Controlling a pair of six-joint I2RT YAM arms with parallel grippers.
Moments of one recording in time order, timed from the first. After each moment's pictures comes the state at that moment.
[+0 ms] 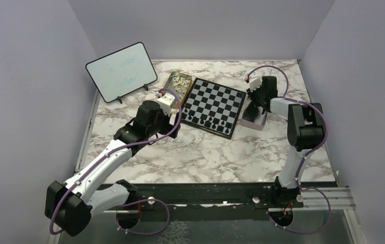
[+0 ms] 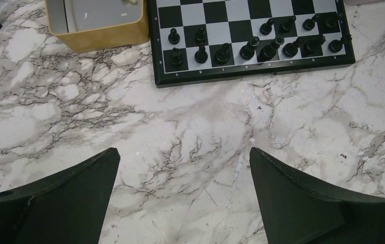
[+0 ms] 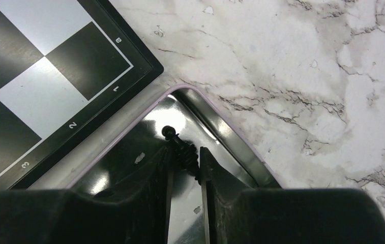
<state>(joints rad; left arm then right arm) -0.56 1.04 0.81 -0.33 -0.02 -0.06 0.06 1.95 1.14 0.12 -0.10 -0.52</state>
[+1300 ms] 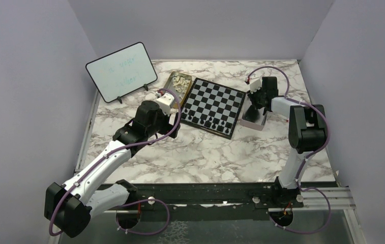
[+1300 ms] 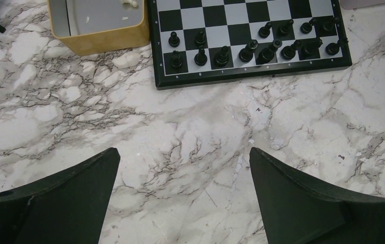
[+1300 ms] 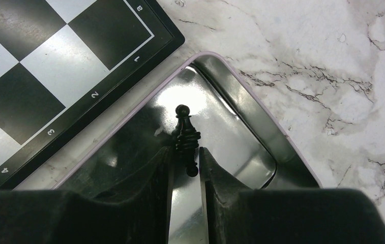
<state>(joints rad) -0.56 1.02 0.81 -0.33 -0.02 -0.06 0.06 1.91 1.14 -0.01 -0.12 -0.50</state>
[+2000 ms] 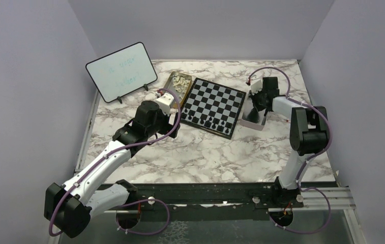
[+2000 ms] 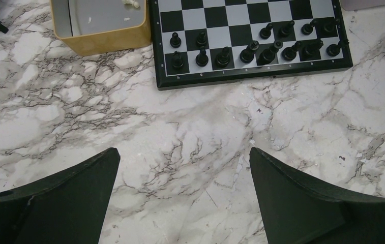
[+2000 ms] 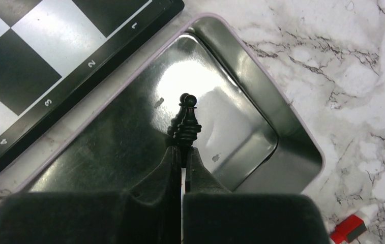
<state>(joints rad) -0.56 1.02 0.81 -0.33 -0.02 -0.06 0.06 1.89 1.14 -0.09 -0.09 -0.50</state>
